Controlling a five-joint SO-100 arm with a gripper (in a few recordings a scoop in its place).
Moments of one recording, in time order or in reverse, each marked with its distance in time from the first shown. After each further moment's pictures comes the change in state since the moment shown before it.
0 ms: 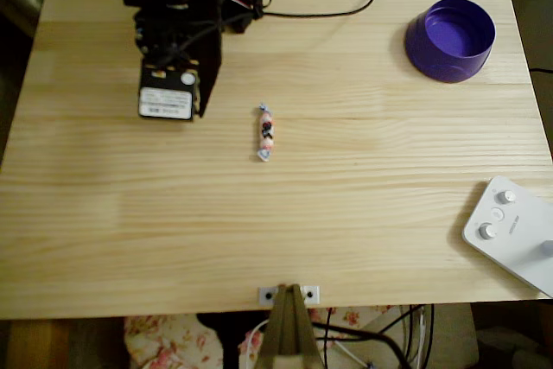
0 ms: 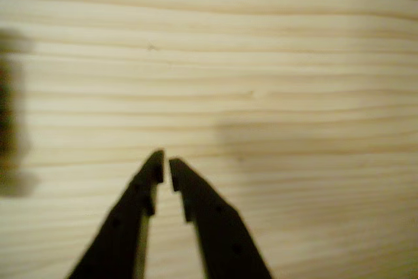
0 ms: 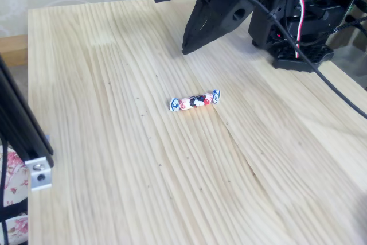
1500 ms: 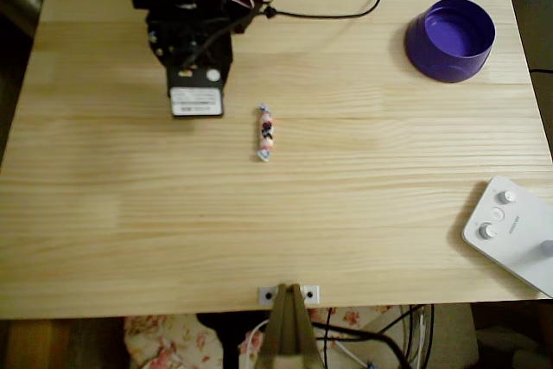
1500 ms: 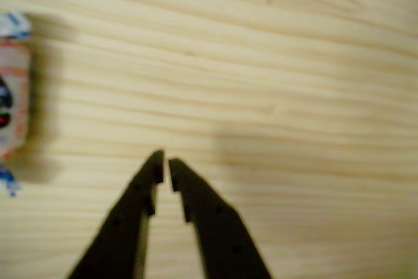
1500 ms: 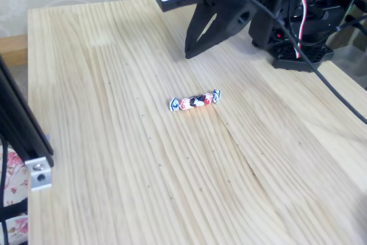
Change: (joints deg) arm -5.1 0.8 0.0 0.4 -4.7
